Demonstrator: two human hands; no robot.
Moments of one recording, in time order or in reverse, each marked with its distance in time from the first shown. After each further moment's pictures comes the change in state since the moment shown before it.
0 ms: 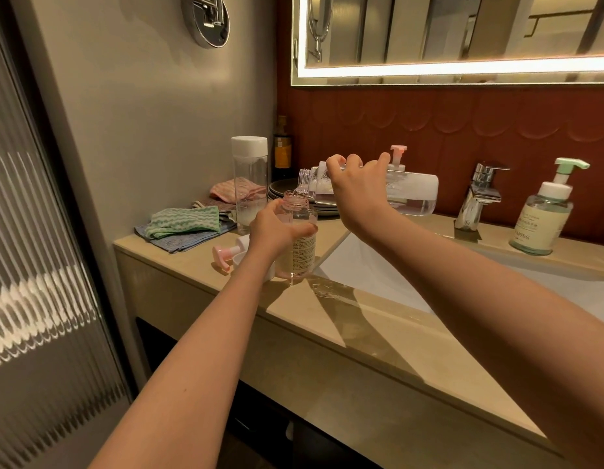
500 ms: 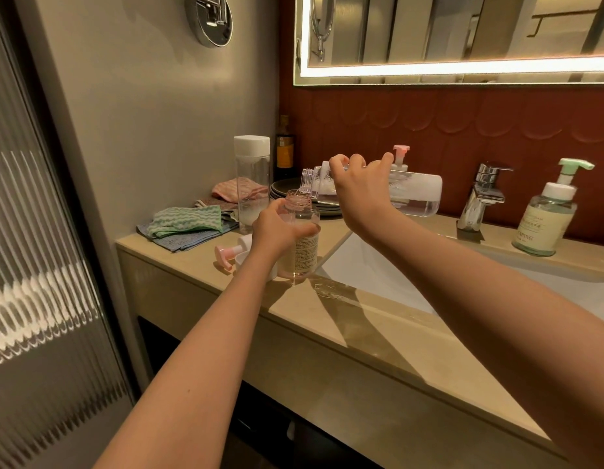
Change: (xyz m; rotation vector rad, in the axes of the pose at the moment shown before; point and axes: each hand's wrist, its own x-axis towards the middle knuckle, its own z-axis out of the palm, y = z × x) left_hand 0.000 0.000 0.000 -0.007 -0.004 -0.003; right_hand 0.004 -0.001 0.005 -0.007 0.003 0.011
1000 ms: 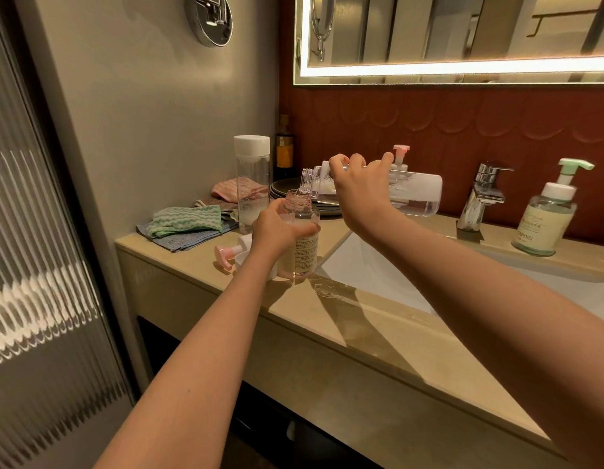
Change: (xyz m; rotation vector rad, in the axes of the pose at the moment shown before) left_hand 0.000 0.000 0.001 -0.005 -0.001 -0.006; right_hand 0.000 0.000 -0.001 0.004 -0.006 0.001
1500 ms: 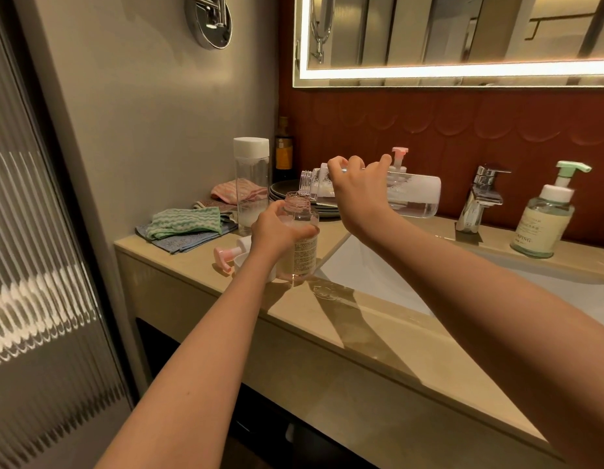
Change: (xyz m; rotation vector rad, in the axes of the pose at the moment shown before) left_hand 0.002 -0.002 0.001 0.012 0.004 0.005; right_hand -0.003 0.000 -0.003 -0.009 0.001 -0.009
